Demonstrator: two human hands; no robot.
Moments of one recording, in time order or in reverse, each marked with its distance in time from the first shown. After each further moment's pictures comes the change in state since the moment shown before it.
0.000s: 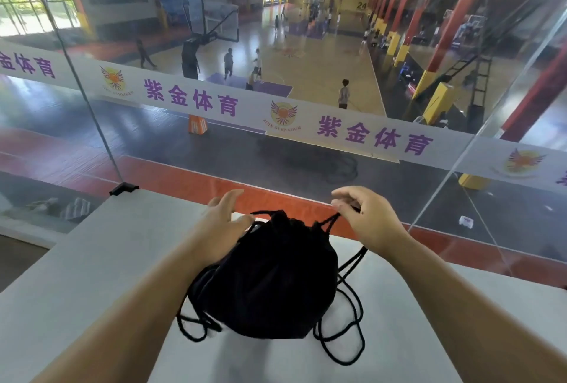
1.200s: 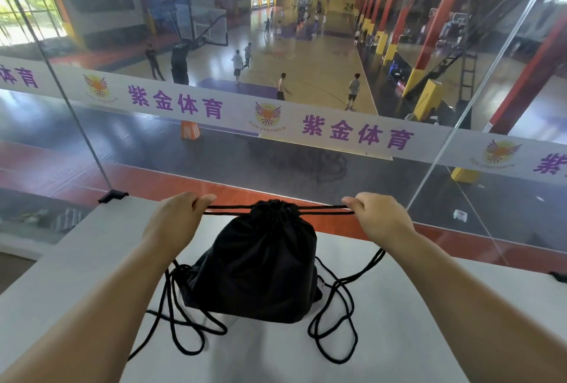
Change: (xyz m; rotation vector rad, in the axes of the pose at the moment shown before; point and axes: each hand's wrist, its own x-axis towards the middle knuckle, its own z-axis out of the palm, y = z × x) left_hand 0.012 -0.013 -0.025 0.359 0.281 0.098; right_hand 0.003 0.038 -0.021 -0.433 0.022 0.178
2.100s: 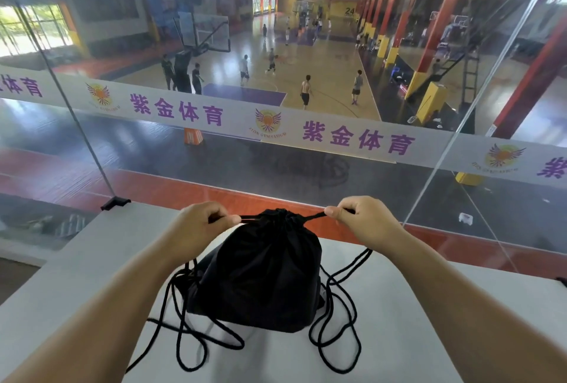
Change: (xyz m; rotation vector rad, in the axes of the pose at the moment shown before) left_hand -0.011 0.025 -0.005 -0.287 -0.252 0.098; right_hand -0.005 -0.015 -0.006 0.360 -0.116 -0.101
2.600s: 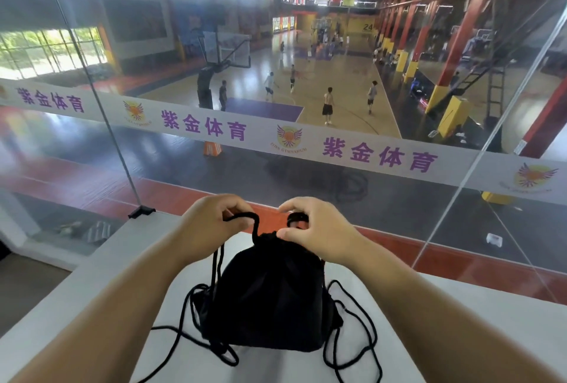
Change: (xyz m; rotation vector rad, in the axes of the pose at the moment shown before) left_hand -0.011 0.033 -0.039 -0.015 0.036 0.077; right_hand 0.007 -0.090 0.039 0.070 -0.145 -0.307
